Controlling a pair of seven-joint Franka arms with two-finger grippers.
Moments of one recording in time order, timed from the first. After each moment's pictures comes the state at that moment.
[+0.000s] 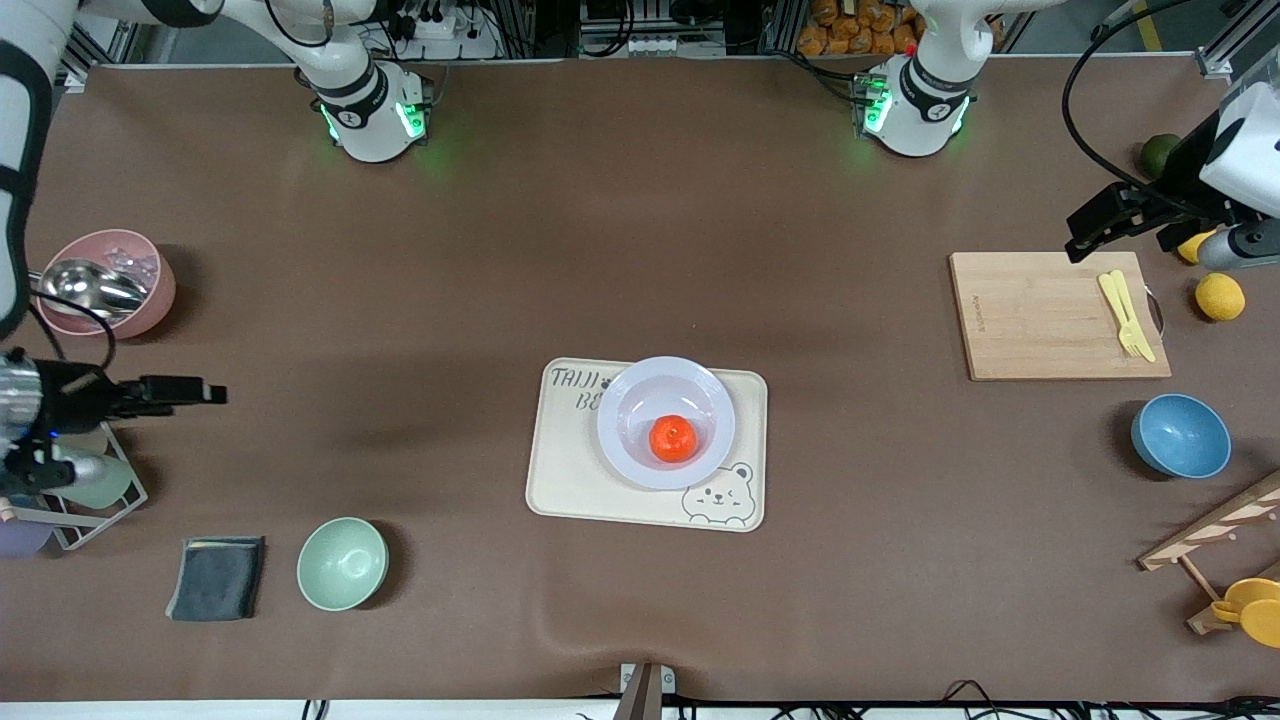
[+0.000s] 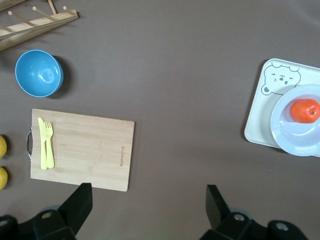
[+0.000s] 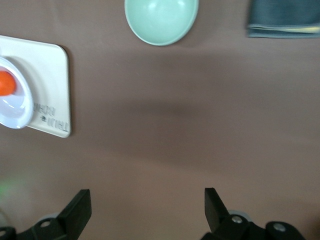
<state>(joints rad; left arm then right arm) 0.07 -0.02 -0.18 -1.53 0.00 1.53 -0.24 -0.06 0.51 -0.13 -1.15 0.29 1.38 -0.27</state>
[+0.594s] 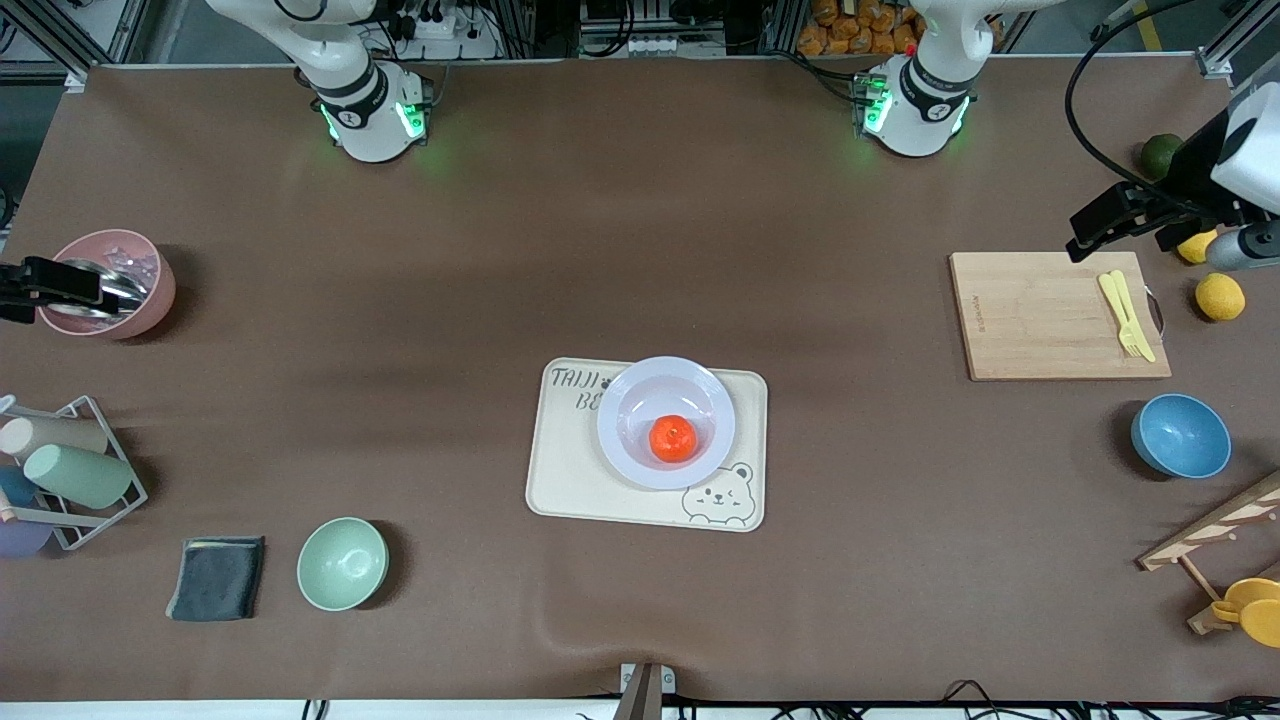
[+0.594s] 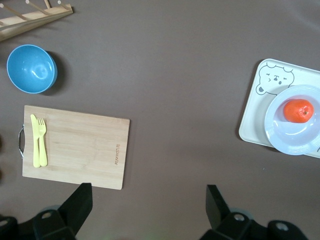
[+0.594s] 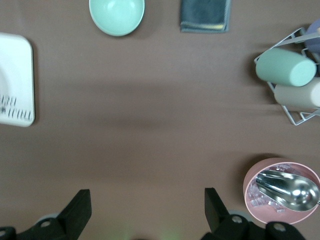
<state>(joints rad) 0.09 -0.02 -0.18 -1.54 -0.03 1.53 -0.23 -0.03 0.23 -0.12 -1.30 0.07 1.40 -0.19</state>
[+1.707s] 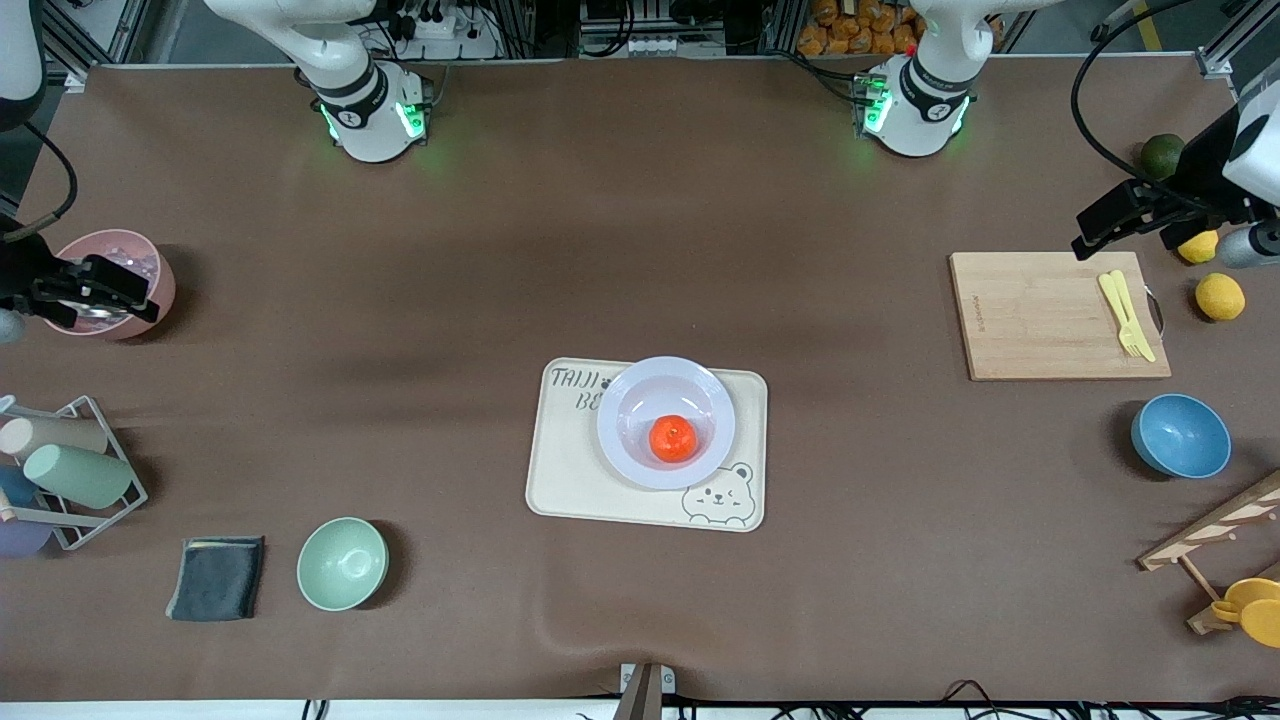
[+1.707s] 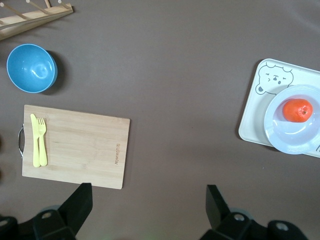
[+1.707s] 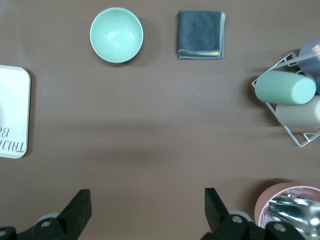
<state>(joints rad) 0.10 -0.03 -0.18 -1.54 -0.04 1.53 -0.23 0.01 0.03 -0.12 -1.66 0.05 1.73 -0.15</state>
